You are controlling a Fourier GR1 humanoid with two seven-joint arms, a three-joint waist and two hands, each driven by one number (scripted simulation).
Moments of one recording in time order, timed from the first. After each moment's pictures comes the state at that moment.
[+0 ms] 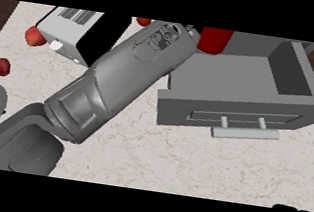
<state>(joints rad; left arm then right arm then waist) -1.48 0.00 -0.48 -0.43 0.45 0.63 0.04 0.16 -0.03 -0.25 -2.14 -0.09 0.20 0.14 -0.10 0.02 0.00</state>
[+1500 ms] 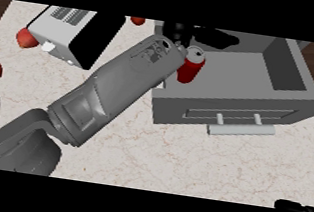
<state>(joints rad) -1.41 0.00 -0.64 -0.38 0.60 0.79 -0.07 0.09 -0.10 -0.25 -2.18 0.00 0.20 0.13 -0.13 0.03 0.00</state>
